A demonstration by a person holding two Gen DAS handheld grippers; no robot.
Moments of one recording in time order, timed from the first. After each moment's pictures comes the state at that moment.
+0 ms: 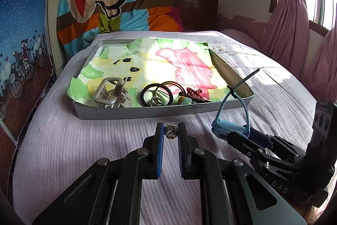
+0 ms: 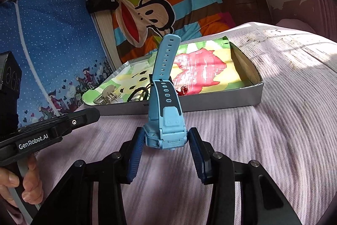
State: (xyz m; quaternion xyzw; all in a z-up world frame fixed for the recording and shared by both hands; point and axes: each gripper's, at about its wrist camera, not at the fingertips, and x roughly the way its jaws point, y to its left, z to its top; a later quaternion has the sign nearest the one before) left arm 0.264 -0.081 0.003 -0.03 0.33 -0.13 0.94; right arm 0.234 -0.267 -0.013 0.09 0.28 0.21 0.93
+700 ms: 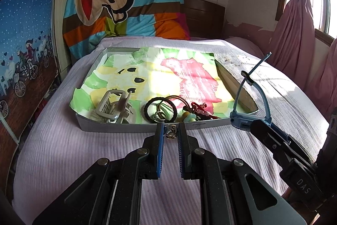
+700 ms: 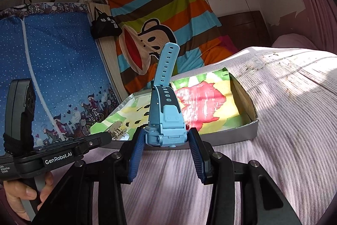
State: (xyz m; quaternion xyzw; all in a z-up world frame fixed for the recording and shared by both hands) left arm 0.281 -0.079 0.016 -0.04 0.31 -0.11 0.94; right arm 0.242 -0.276 0.019 0.12 0.19 0.21 0.95
